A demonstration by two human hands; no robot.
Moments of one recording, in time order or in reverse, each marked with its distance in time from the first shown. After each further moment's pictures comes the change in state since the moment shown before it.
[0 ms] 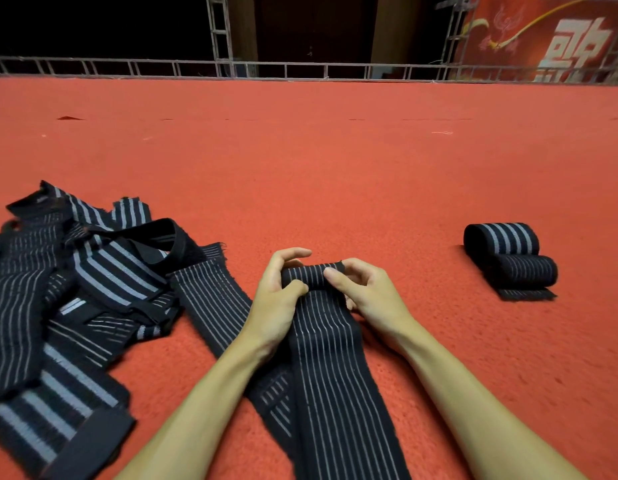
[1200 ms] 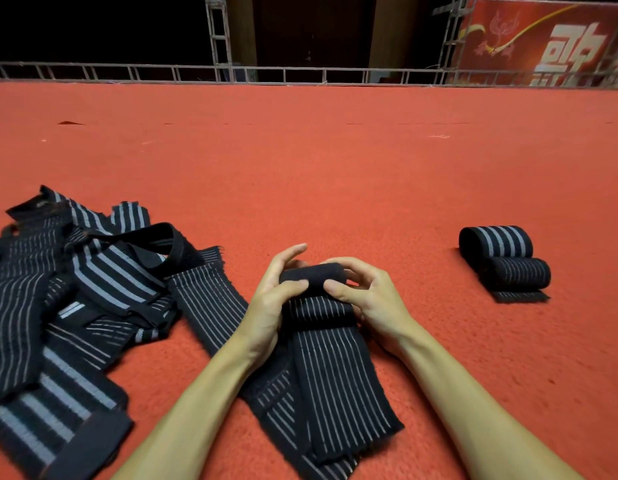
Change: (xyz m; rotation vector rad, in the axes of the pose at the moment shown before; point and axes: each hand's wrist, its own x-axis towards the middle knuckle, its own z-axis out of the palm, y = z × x) left_hand -0.001 -0.004 -0.007 -0.156 -0.148 -0.028; right_hand -0.001 0.004 -0.006 0.147 -0.082 -0.073
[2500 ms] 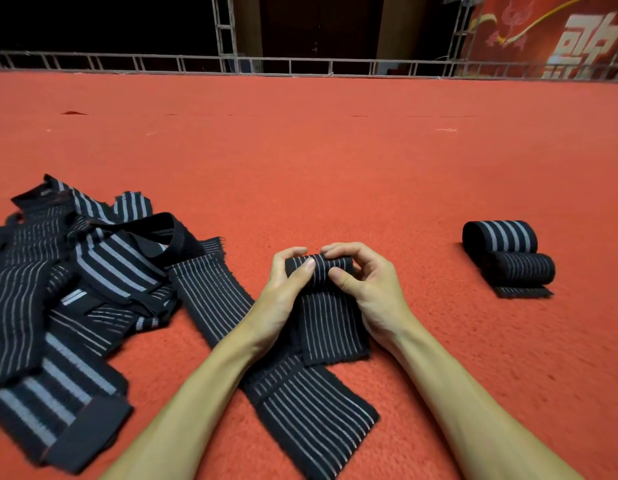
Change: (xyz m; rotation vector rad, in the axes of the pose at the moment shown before) left_hand 0.001 -0.007 0.008 0.062 0.012 -0.080; right_hand -0.001 -0.003 0.008 0.031 0.084 -0.161
